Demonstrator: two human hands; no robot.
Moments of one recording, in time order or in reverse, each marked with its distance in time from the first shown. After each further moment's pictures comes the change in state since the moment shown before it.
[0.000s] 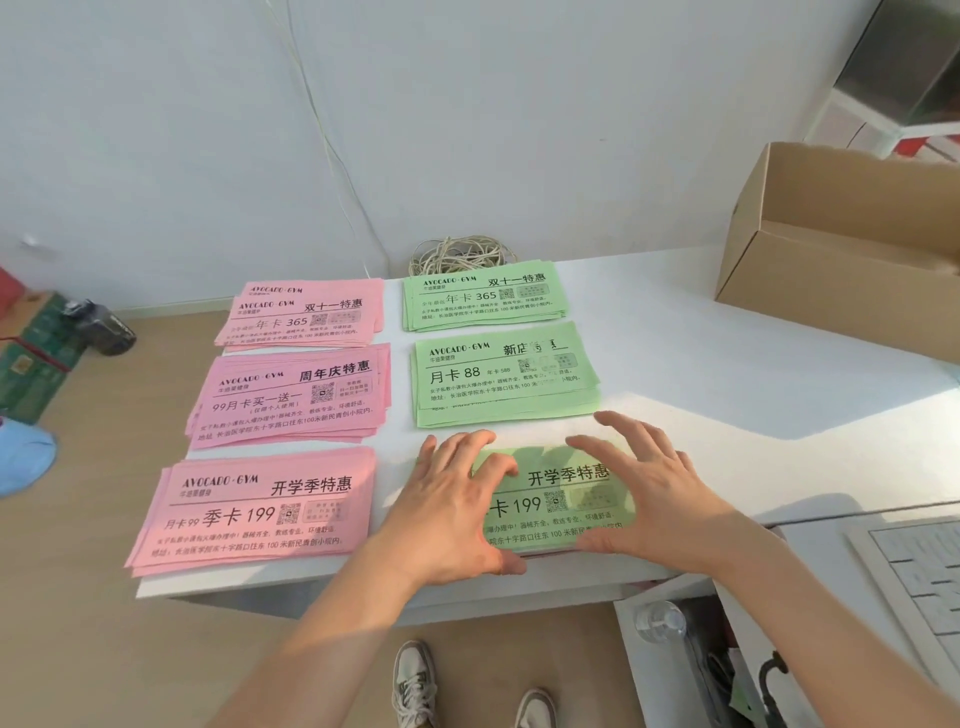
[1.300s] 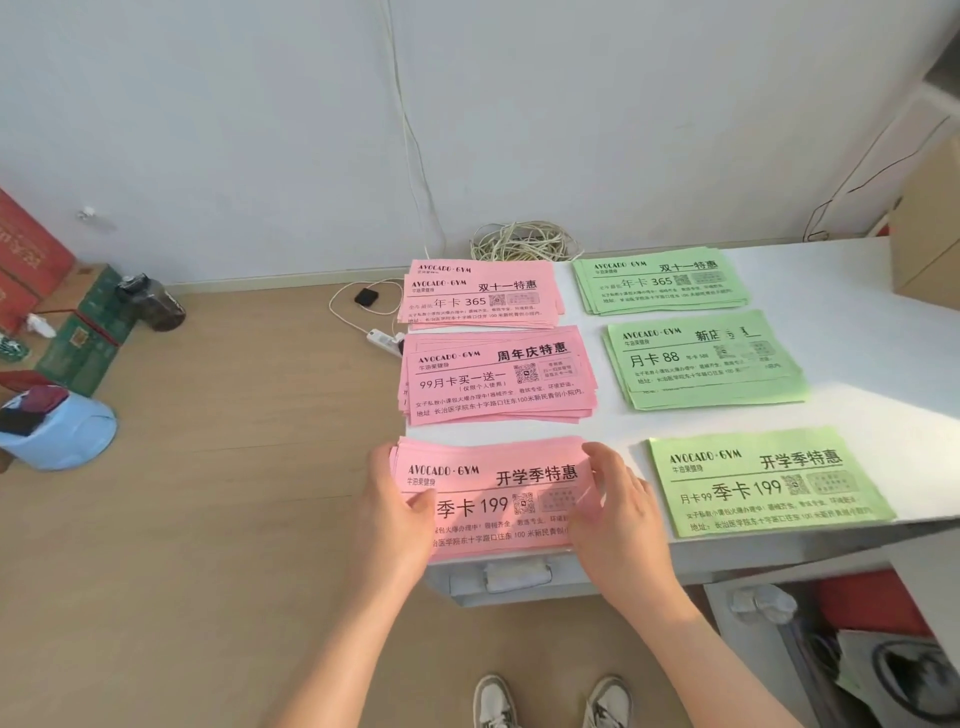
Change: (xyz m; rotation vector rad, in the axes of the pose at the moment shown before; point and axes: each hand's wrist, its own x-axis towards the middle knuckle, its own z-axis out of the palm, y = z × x) left_hand -0.148 -0.221 -0.012 -0.790 0.522 -0.698; right_hand 0.072 -0.273 0.121 0.406 0.446 0.278
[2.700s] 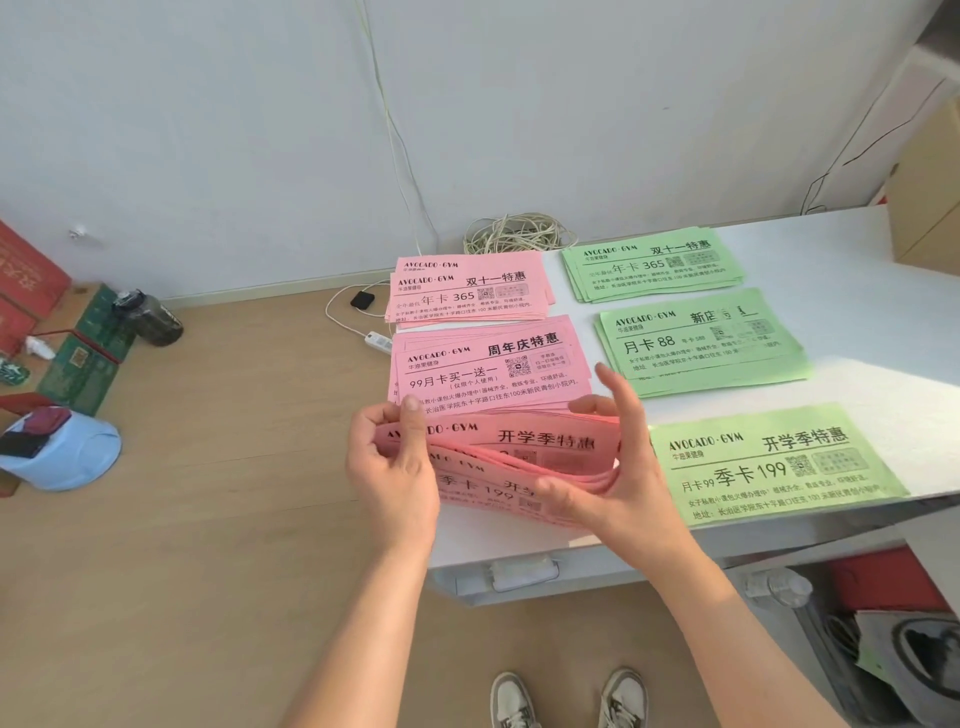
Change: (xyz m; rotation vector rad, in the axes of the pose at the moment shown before) left_hand 0.025 0.028 0.027 -0.588 0.380 0.190; right_hand 0.020 0.001 -0.019 0.717 -0.111 -0.218
